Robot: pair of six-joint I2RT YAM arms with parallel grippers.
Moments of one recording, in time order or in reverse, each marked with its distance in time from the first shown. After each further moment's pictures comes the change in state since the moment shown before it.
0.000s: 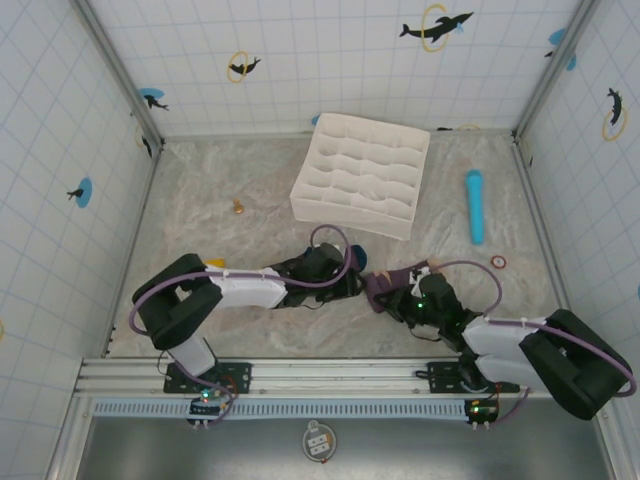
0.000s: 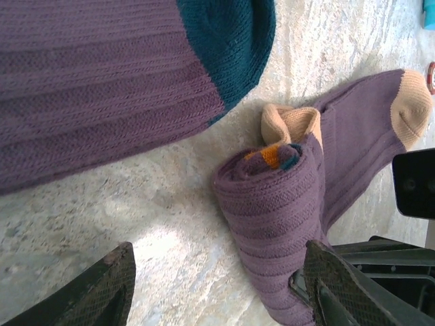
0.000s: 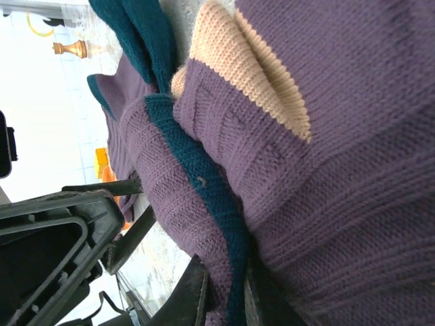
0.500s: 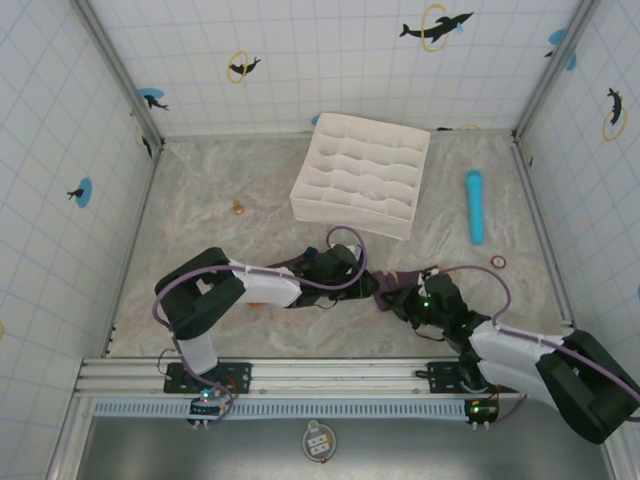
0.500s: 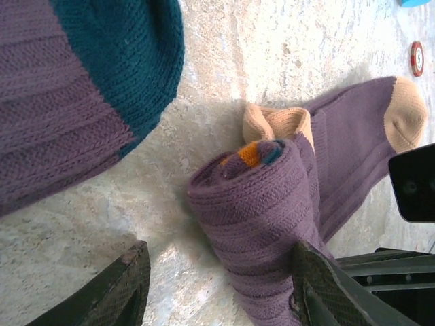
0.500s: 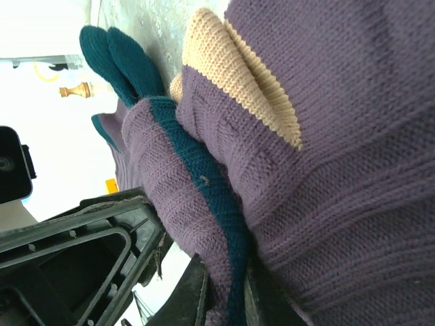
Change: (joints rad) left arm -0.035 0.122 0.071 0.097 0.008 0.051; right arm -0.036 -0.154 -0.010 -0.147 0.040 0.096
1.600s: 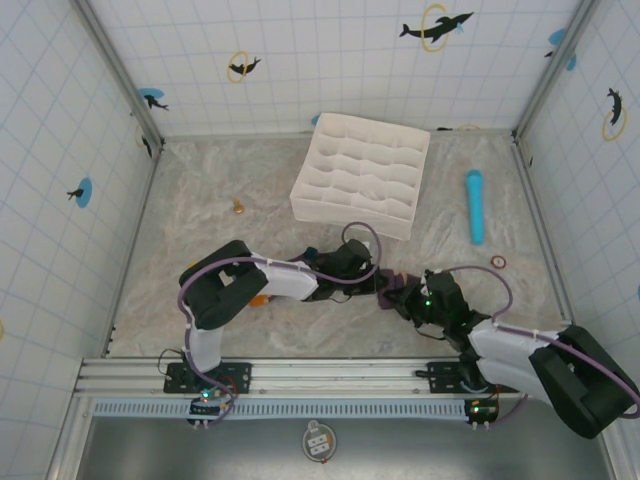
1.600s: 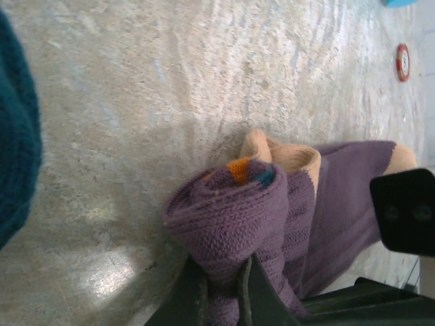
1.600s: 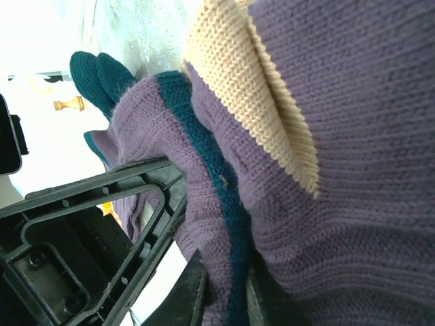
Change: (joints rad) left arm -0.008 0.140 0.146 0.002 0.031 -0.002; right arm -0.039 0.055 -0.003 0.032 -0.015 -0.051
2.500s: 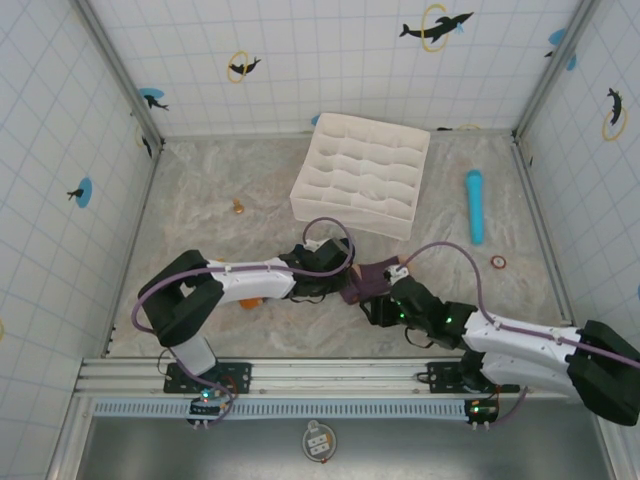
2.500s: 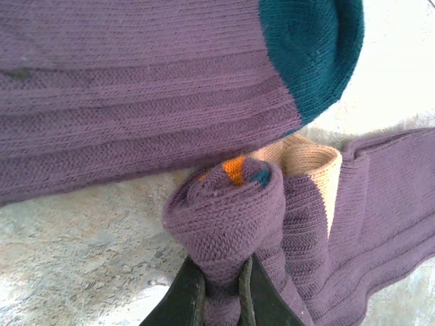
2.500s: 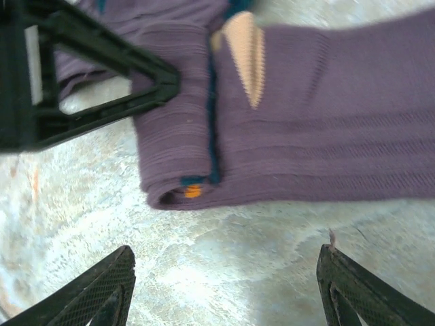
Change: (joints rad) left arm 0.043 -0.242 -0.076 -0.438 -0.284 -0.133; right arm 0.452 -0.063 0.260 -0.458 0.426 -0.655
